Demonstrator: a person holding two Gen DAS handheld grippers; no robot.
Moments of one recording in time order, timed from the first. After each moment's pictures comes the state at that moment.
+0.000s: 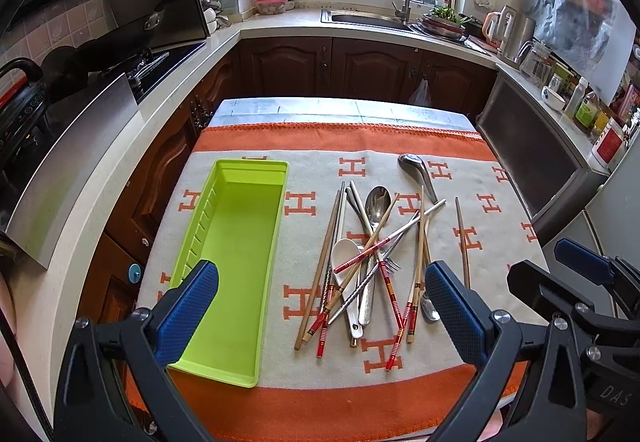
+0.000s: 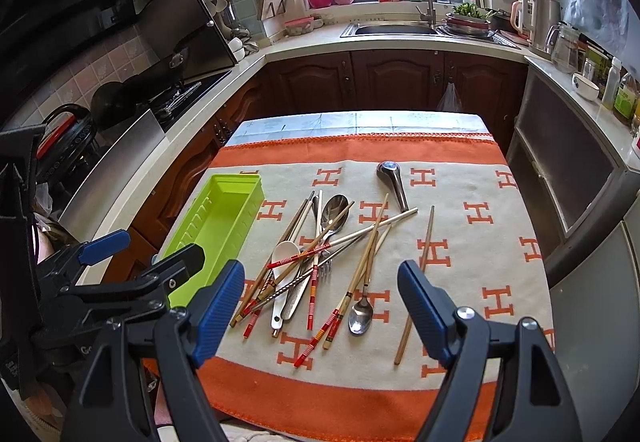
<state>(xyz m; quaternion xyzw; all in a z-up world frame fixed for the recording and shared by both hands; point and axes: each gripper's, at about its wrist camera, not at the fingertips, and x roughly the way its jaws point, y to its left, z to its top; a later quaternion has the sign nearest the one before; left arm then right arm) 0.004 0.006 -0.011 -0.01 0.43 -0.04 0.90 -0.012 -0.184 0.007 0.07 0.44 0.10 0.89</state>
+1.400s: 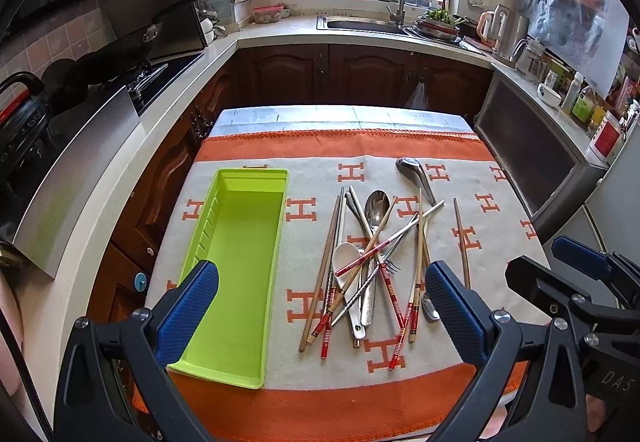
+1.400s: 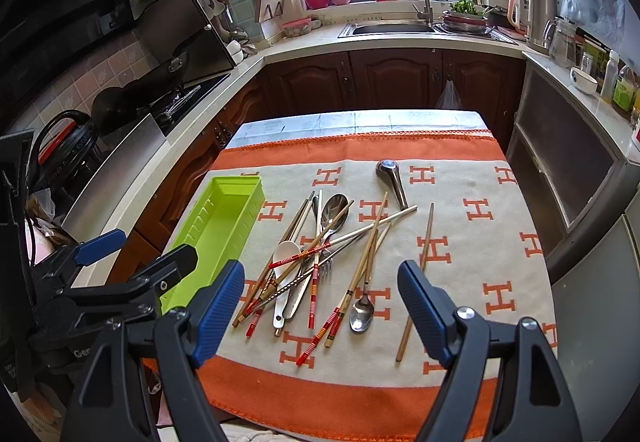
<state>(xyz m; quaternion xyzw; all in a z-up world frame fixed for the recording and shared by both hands) -0.002 0.004 0.000 0.01 0.42 -0.04 0.91 -0.016 -0.184 0.009 0.08 0.44 0.10 0.89</state>
